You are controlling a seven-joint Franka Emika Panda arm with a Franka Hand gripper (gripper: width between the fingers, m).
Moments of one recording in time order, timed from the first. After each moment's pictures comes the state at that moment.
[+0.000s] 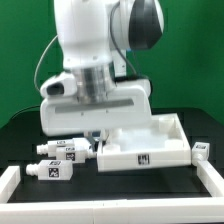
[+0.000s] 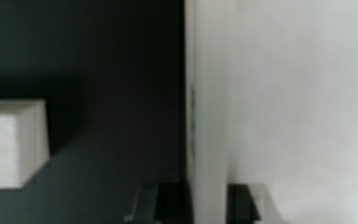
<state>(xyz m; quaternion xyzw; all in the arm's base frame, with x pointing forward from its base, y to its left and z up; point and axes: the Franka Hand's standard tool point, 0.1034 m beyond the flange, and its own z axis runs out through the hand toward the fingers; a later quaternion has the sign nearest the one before) 0.533 -0.053 0.041 -1.00 0.03 0.04 0.05</state>
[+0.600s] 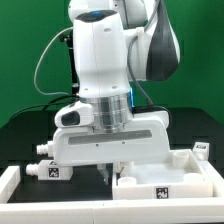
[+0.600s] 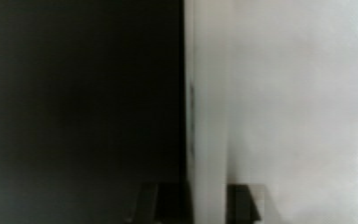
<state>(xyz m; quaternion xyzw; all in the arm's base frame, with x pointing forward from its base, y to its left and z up) 0.566 -0.027 0.009 -1.00 0.03 -0.01 0.04</state>
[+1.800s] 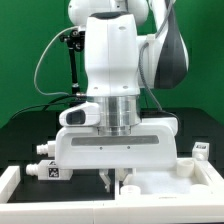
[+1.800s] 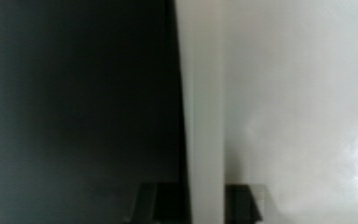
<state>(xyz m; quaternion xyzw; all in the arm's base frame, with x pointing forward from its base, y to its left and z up) 0.598 -0.025 0.010 -1.00 0.05 -0.06 0.00</state>
